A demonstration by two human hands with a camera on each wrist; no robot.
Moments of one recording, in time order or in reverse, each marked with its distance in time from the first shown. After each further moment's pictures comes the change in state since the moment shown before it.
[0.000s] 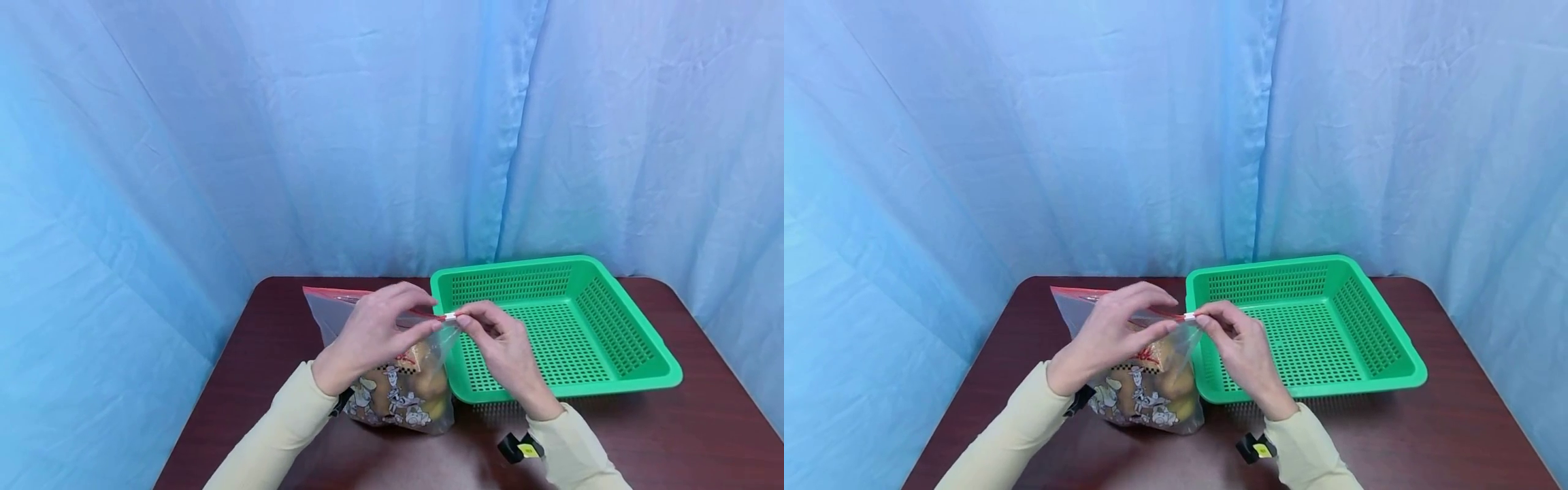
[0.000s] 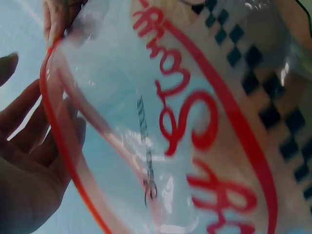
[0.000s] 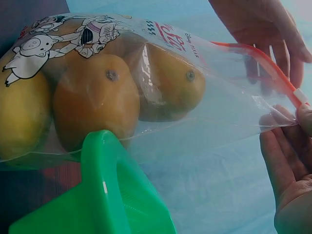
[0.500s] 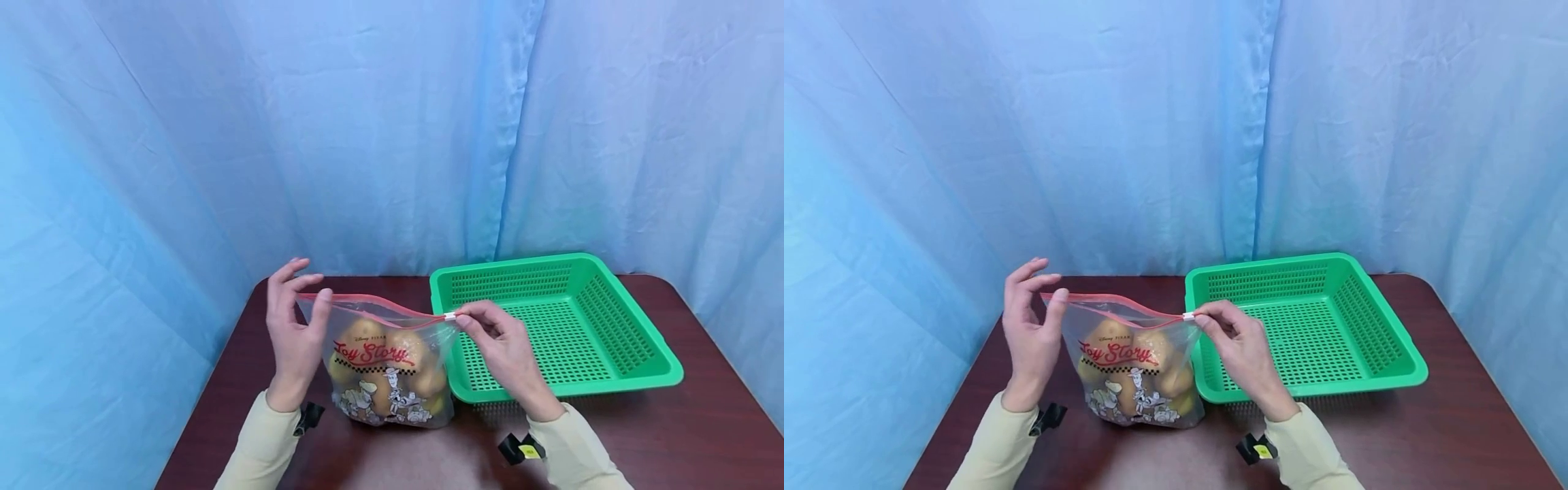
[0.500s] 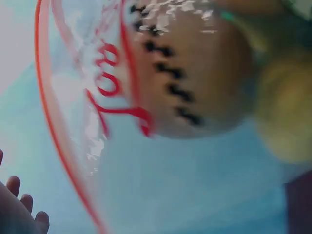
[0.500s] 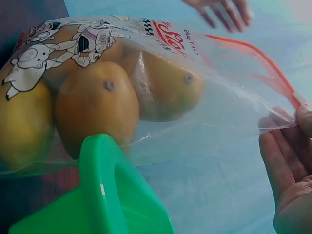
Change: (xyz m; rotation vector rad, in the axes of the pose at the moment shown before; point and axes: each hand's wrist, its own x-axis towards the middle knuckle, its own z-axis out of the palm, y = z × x) left_hand -0.054 -0.034 -0.032 -0.160 0.729 -0.217; right_hand 0.000 -0.002 0.000 0.026 0.013 0.040
